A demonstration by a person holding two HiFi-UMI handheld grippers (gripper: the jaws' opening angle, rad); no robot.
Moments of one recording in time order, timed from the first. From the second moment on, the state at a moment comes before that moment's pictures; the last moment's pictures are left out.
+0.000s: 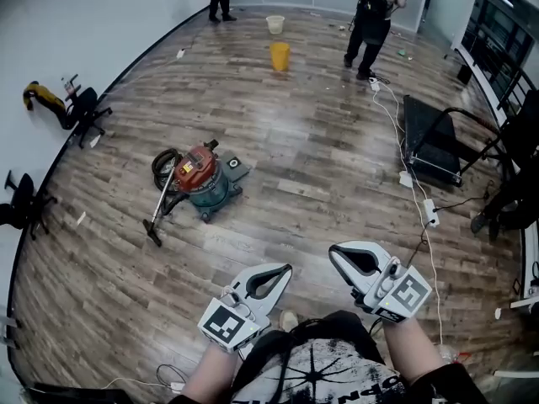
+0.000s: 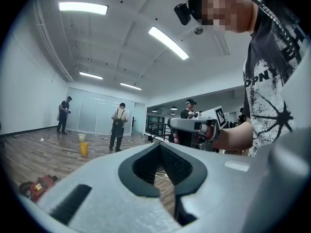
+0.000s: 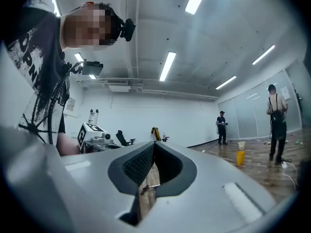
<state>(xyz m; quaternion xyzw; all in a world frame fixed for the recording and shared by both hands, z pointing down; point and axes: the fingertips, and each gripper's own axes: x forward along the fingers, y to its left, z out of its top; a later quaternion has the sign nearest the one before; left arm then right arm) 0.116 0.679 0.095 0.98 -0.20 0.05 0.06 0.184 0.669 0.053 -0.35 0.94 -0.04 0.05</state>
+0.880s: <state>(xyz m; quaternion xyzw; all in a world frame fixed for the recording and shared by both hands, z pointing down) 0.202 0.499 0.087 0.97 -0.24 0.04 0.07 0.280 0.498 0.076 -0.32 0.94 -0.04 0.04</state>
